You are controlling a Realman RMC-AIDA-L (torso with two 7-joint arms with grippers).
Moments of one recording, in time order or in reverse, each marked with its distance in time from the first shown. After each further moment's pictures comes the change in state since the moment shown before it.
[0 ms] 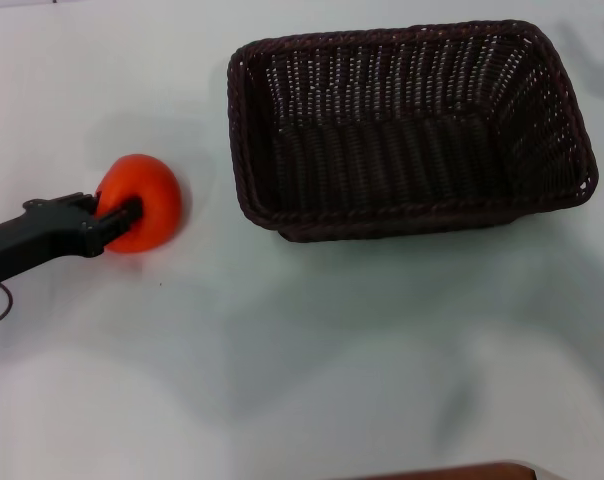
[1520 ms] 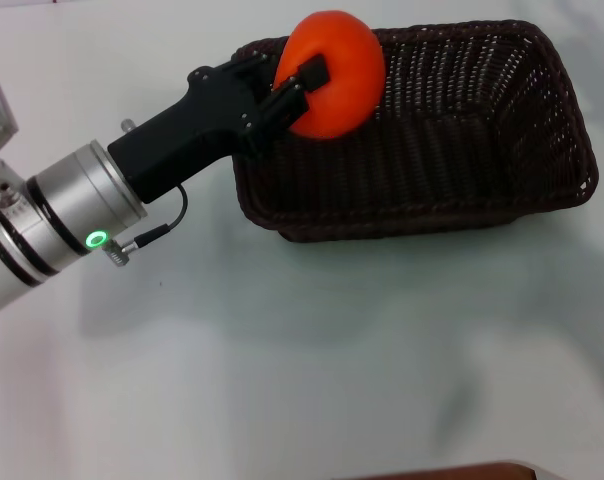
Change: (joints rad) left arm -0.200 -0.013 0.454 0.338 -0.870 -0.217 0.473; right arm 0.072 -0.001 -0.014 0.058 -0.005 0.017 -0.032
